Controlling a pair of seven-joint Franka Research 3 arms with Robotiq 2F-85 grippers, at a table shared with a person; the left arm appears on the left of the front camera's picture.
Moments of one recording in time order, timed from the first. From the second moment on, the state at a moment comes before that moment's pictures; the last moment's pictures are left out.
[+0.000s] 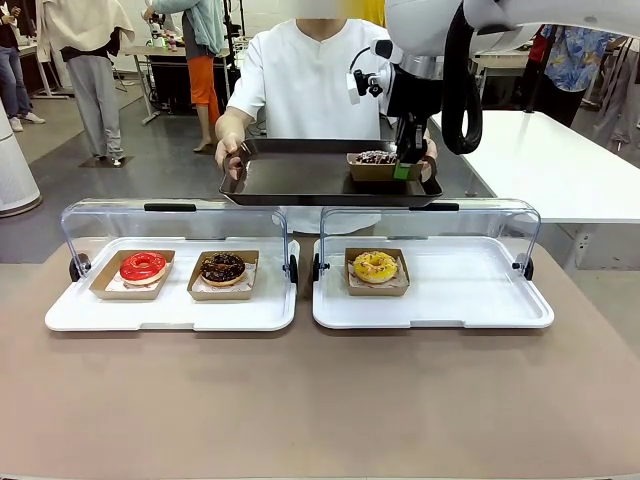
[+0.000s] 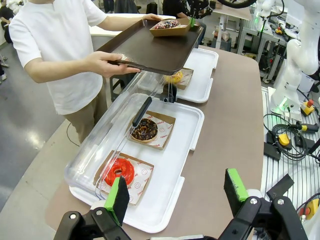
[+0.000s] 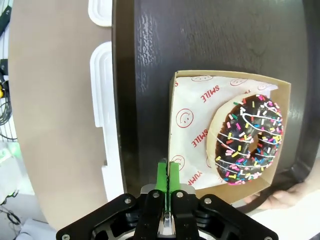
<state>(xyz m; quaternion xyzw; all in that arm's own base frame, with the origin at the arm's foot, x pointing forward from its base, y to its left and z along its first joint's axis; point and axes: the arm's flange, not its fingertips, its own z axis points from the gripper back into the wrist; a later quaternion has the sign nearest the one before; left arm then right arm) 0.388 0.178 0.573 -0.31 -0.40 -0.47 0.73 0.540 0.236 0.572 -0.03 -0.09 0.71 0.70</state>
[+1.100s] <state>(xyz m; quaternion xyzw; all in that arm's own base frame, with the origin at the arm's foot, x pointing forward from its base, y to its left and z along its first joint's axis) 0.388 0.178 0.573 -0.31 -0.40 -0.47 0.73 0.558 0.232 0.568 -0.02 -0.09 0.71 0.70</state>
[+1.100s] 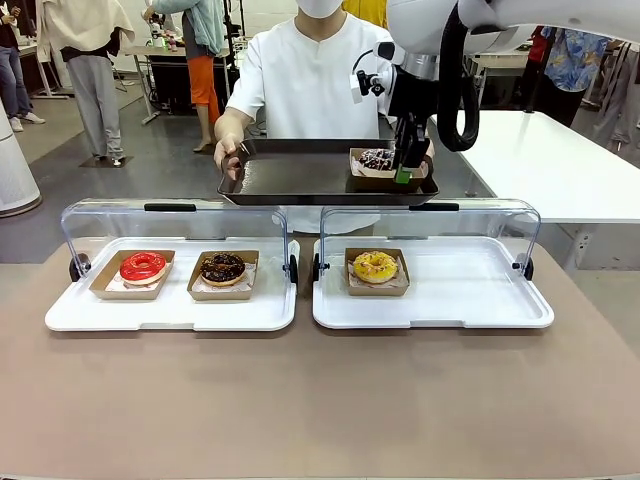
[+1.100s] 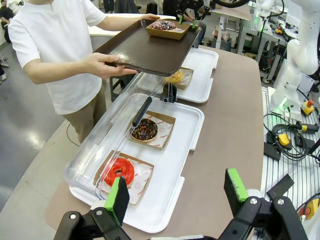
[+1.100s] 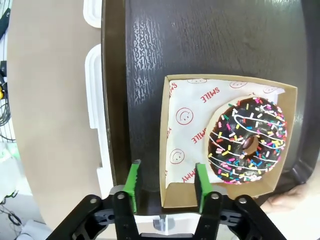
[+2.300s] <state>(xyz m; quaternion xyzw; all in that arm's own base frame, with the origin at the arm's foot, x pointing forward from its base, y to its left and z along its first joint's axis) 0.388 0.178 0.572 -0.31 -0.40 -0.47 0.73 0.459 0.169 0.620 0.01 -0.01 0.71 0.71</state>
